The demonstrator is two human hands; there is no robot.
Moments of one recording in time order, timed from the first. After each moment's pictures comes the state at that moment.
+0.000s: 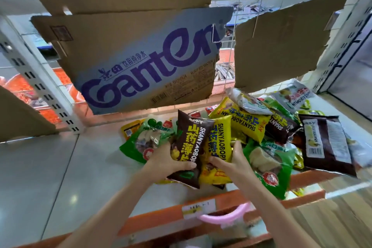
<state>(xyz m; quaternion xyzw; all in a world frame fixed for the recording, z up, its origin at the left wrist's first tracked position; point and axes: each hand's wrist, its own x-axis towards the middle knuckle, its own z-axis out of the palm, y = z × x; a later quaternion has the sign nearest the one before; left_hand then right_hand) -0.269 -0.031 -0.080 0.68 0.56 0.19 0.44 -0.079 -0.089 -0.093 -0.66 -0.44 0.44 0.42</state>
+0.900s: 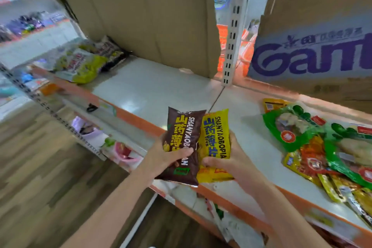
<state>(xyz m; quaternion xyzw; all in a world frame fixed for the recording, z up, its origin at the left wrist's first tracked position) -0.501 -0.217 -0.074 0.30 0.71 0.46 0.44 -0.331 -0.122 -0.099 -0.33 -0.59 0.70 0.22</state>
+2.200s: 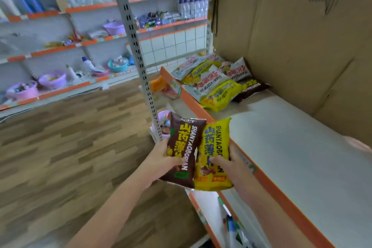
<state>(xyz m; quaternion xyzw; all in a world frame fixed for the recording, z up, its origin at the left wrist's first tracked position) -0.857 -0.339 -0.064 0.15 0.79 0.52 0.30 -0.755 -0.179 -0.096 -0.27 -0.63 0.73 0.08</state>
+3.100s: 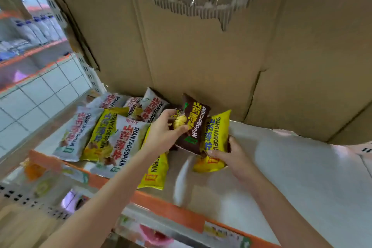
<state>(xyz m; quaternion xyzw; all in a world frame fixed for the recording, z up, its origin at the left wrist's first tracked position) -1.013 -0.037 -0.054 0.49 0.72 0.42 0.25 -0.822 -0.007 -0.095 -0.46 -0.53 0.64 0.31</state>
